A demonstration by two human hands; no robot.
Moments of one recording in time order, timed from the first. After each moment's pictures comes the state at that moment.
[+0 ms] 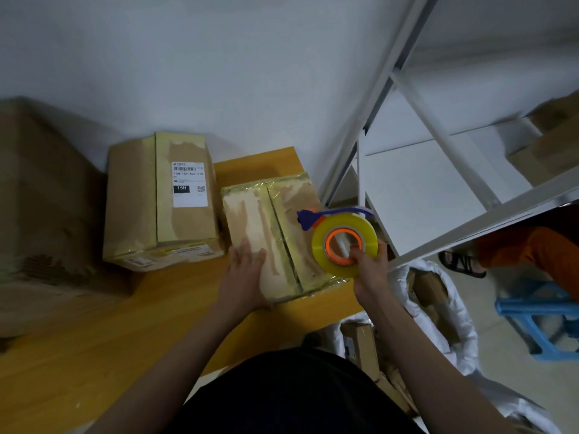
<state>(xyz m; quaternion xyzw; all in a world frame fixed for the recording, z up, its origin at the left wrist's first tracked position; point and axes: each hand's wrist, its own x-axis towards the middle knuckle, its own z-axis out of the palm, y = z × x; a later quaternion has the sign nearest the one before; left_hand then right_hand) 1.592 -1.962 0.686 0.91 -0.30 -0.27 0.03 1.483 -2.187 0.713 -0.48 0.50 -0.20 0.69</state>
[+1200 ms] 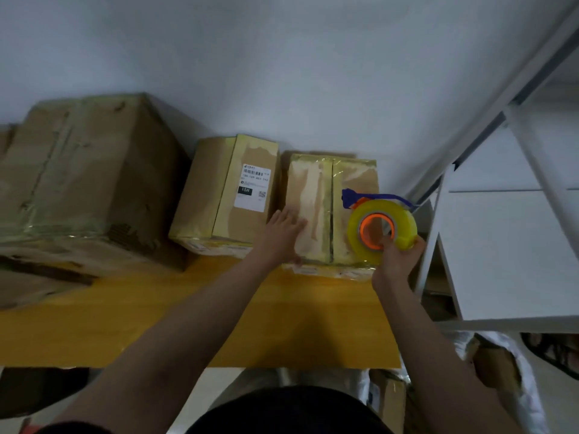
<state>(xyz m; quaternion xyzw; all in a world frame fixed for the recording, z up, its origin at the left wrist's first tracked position) 1.701 -2.000 0.690 0.94 -0.30 -0.18 0.01 1.599 -2.209 0.706 -0.50 0.46 -0.22 0.70</state>
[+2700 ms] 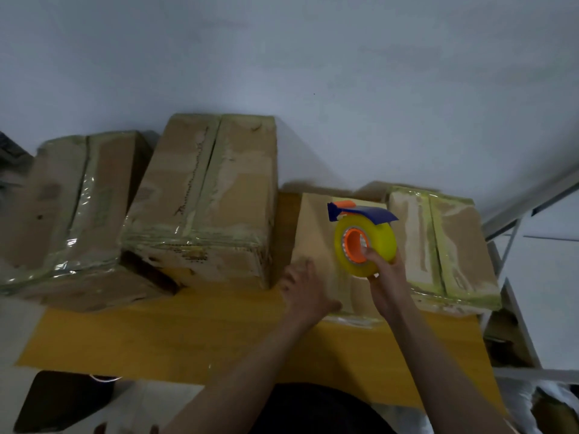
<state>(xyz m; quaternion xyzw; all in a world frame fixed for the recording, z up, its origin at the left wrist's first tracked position) 1.657 -1.805 0.699 0.94 0.04 -0.29 0.16 1.652 -1.952 0.734 -0.52 0.27 -0.05 0.81</state>
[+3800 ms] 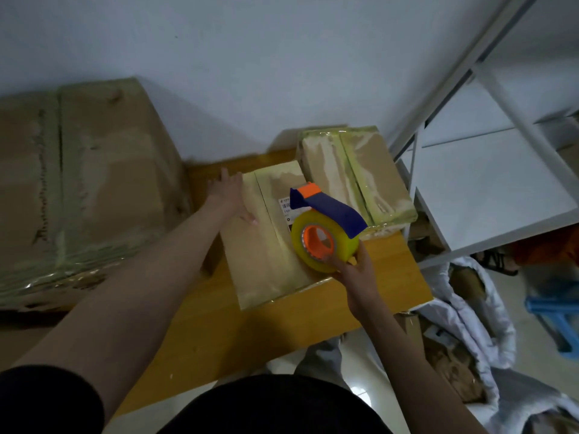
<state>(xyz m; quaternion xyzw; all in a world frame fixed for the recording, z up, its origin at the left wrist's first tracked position) 1.827 -1.823 0.713 0.93 -0.23 -0.28 -0.03 1.549 -1.971 0.720 -0.56 0.38 -0.09 0.73</state>
